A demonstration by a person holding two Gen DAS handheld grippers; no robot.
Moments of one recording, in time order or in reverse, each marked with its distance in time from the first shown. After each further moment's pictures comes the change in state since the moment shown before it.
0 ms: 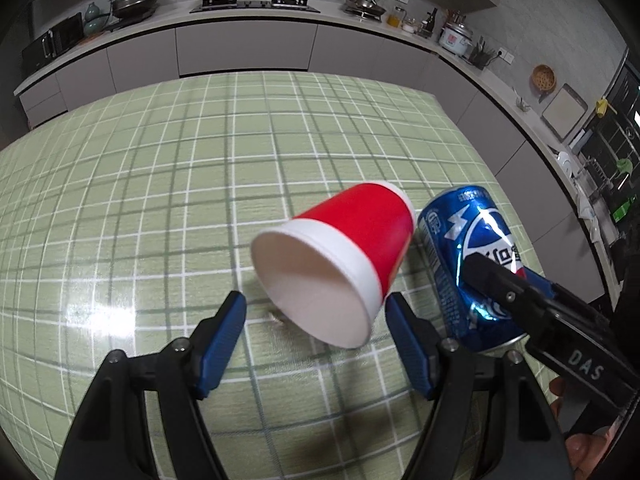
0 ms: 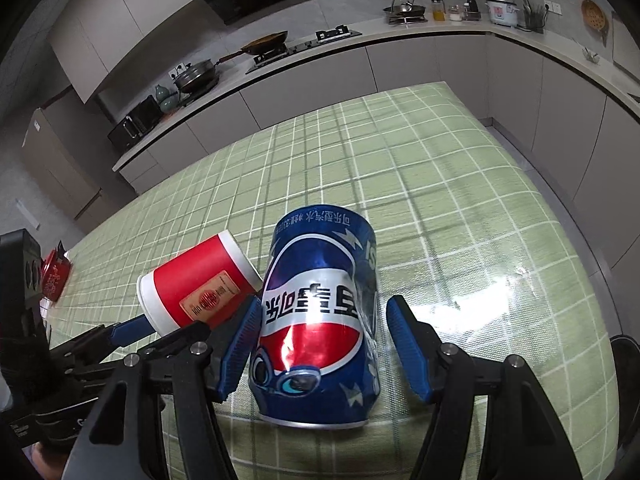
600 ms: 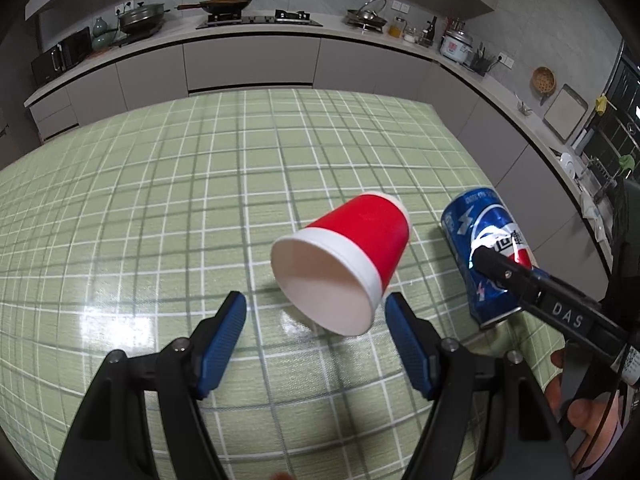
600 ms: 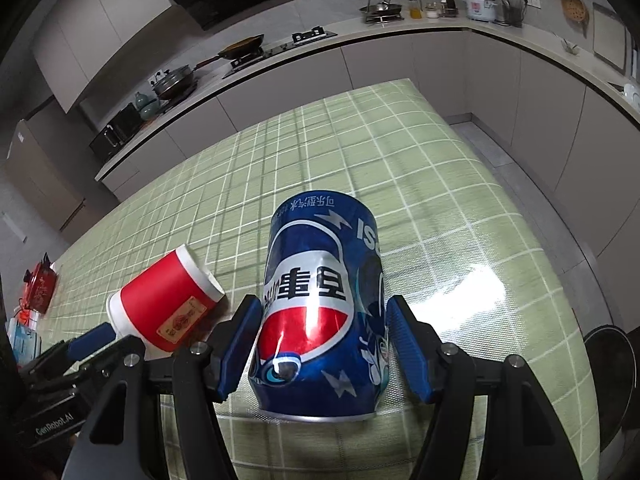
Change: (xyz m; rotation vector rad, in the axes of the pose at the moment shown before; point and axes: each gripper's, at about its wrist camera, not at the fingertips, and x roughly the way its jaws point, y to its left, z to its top) left arm -0.031 -0.001 -0.015 0.022 -0.053 0.053; right arm -0.008 -0.030 0.001 0.042 -0.002 -0.054
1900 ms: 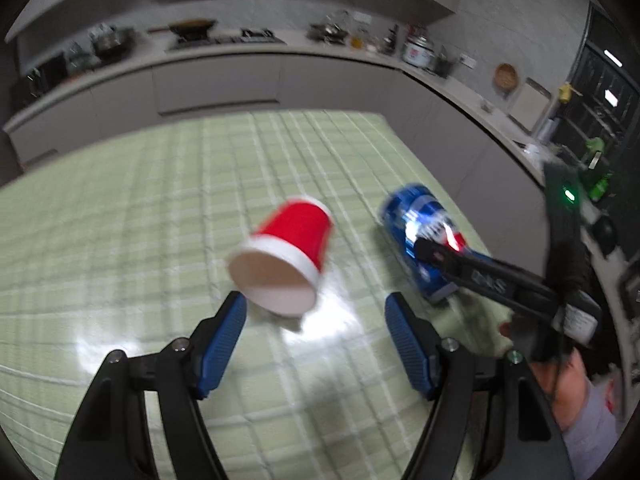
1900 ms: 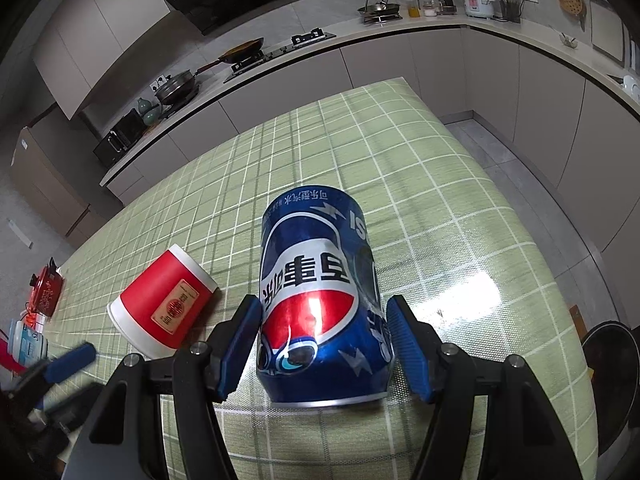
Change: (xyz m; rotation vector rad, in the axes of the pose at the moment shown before) left arm -0.026 -0.041 0.002 0.075 -0.077 -0.061; right arm -0.008 -0.011 -0.008 0.023 -0.010 0.018
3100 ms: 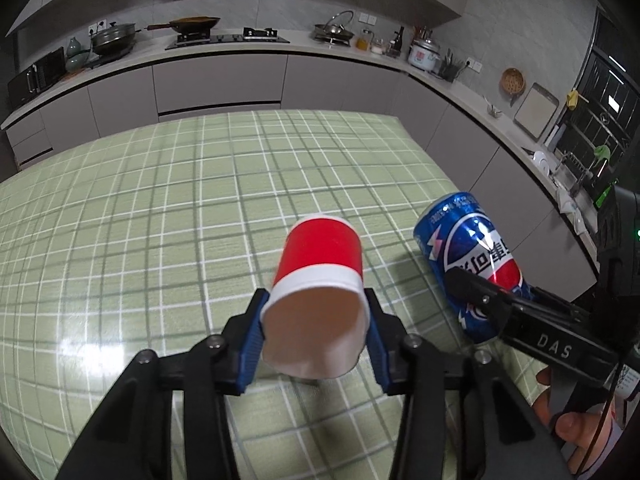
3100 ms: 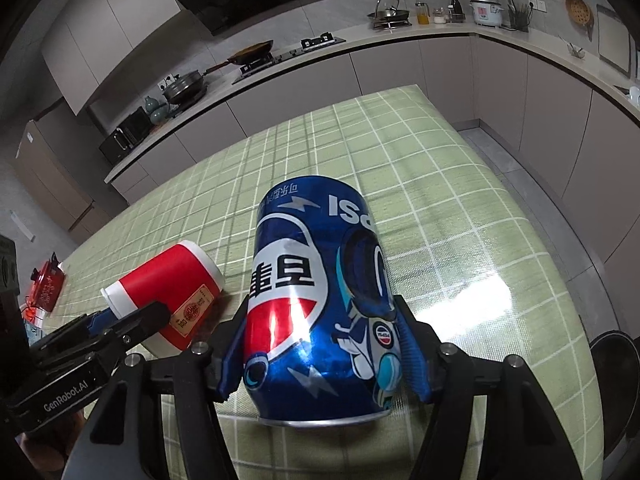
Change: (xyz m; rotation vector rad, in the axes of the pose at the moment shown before) left arm 0.048 0.009 0.009 -0.022 -0.002 -0.040; right arm -0.001 0.013 -0.002 -0.029 -0.021 0.014
